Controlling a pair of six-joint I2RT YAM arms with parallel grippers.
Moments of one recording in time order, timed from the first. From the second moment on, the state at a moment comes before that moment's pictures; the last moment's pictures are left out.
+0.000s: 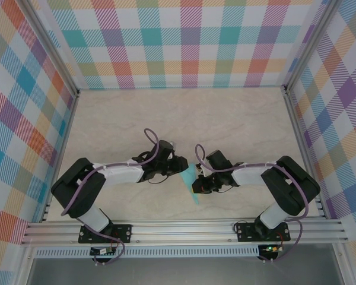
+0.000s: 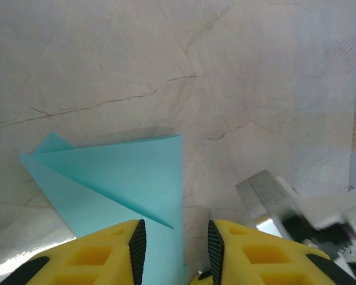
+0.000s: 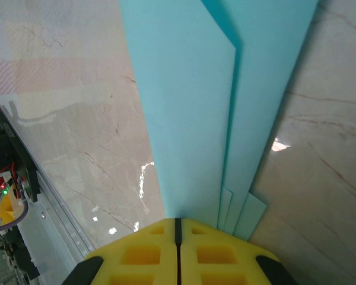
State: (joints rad) left arm -0.76 1.61 0.75 0.09 0.23 -0.98; right arm 0.68 1.58 0.55 -0.06 -0.68 0.60
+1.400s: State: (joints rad) left arm -0.77 1.76 0.82 0.07 0.22 -1.01; right arm 0.74 1.45 0.37 0.10 -0.69 0.78
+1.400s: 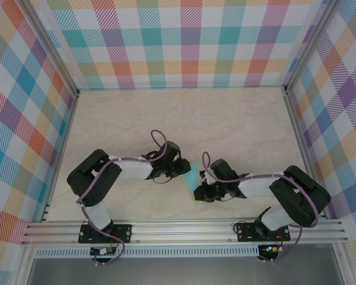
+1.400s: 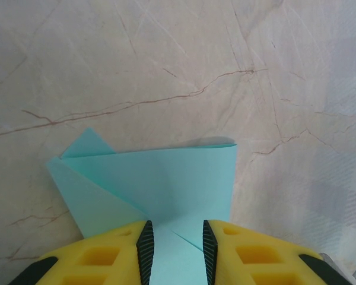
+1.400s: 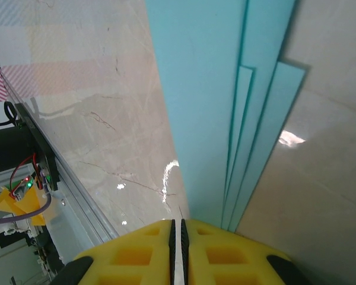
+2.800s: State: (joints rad) left arm -0.77 1.72 0.85 0.04 0.22 -0.99; right arm 0.75 1.50 0.48 -0.02 -0.59 0.78
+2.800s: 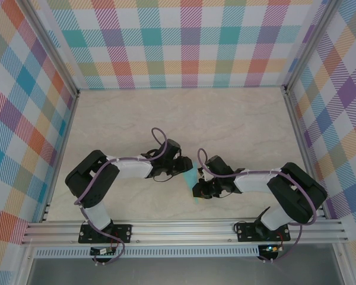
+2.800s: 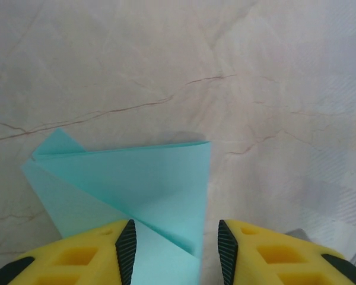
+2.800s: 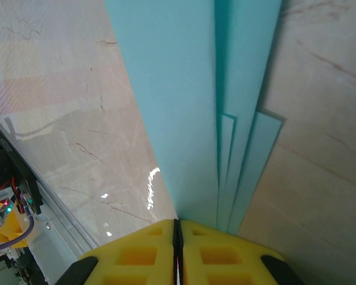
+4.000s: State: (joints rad) left arm -0.76 1.75 0.77 0.18 0.22 -0.99; right arm 0.75 1.51 0.47 0.00 -0.61 0.76
